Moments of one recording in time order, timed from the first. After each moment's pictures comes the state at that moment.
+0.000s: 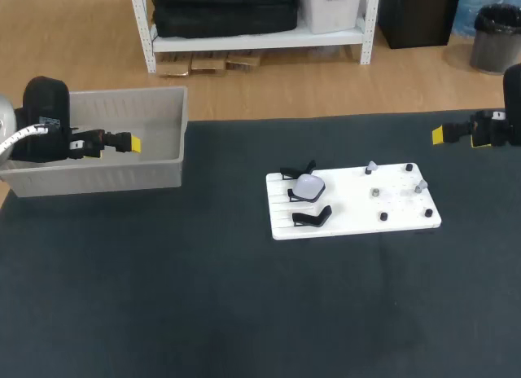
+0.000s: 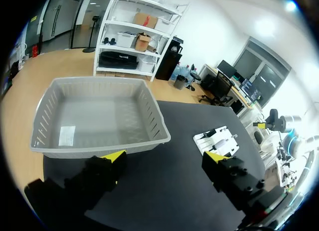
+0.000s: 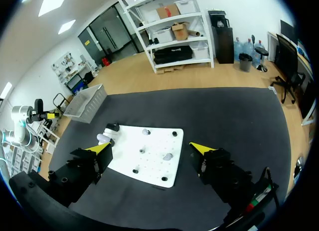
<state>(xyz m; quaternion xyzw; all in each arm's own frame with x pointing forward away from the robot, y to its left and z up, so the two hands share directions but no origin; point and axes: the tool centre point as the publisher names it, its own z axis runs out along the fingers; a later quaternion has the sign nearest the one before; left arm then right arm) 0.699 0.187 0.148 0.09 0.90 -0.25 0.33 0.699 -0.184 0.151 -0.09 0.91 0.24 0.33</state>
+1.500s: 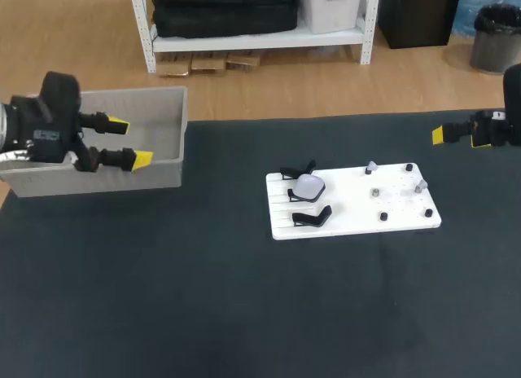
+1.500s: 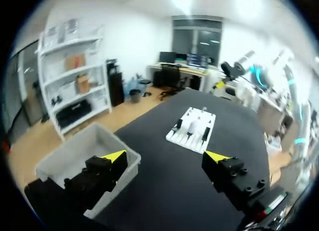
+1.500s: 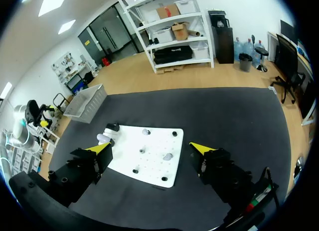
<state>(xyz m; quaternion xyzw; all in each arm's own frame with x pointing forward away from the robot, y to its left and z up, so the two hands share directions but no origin) 0.676 0.150 0.177 0.43 0.76 -0.24 0.42 0.699 -0.184 0.152 -0.09 0.91 0.24 0.33</state>
